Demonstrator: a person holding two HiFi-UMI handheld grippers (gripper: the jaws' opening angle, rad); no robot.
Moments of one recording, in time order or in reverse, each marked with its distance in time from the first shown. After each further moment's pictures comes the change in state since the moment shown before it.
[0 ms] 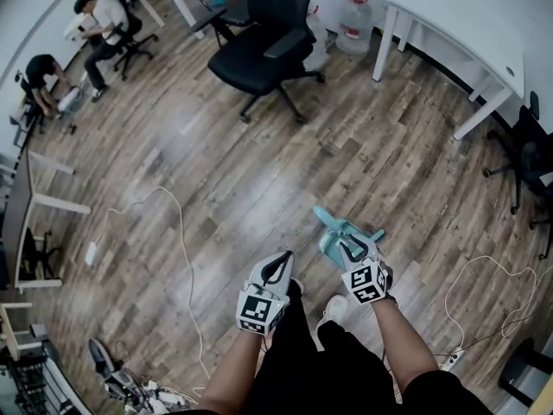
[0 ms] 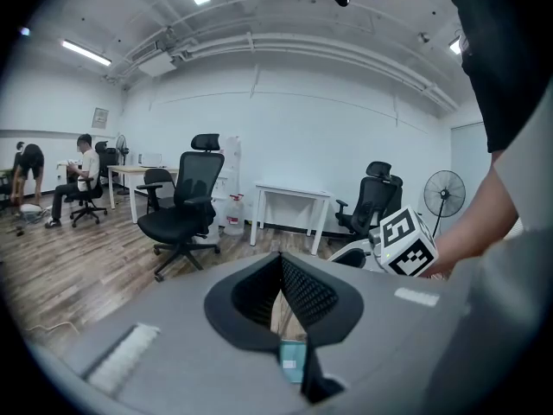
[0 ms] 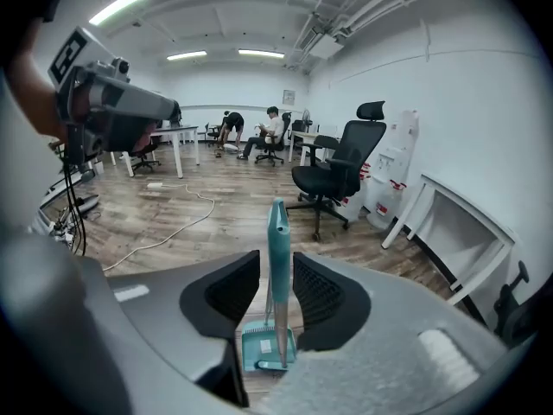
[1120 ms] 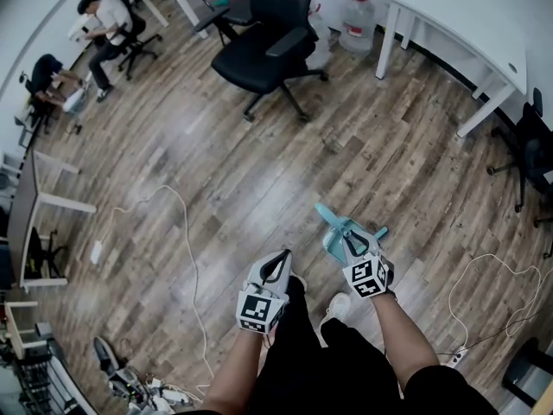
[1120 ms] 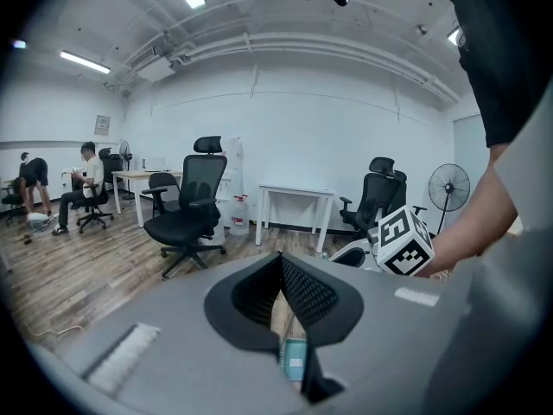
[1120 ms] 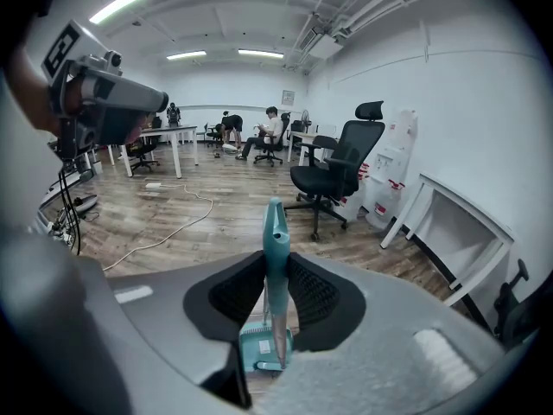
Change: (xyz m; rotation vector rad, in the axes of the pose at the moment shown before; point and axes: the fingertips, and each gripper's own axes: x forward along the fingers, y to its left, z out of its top) left arm -0.010 0.004 0.002 0.026 0.014 0.039; right arm 0.006 -0.003 -0.001 0.000 -0.001 -0.006
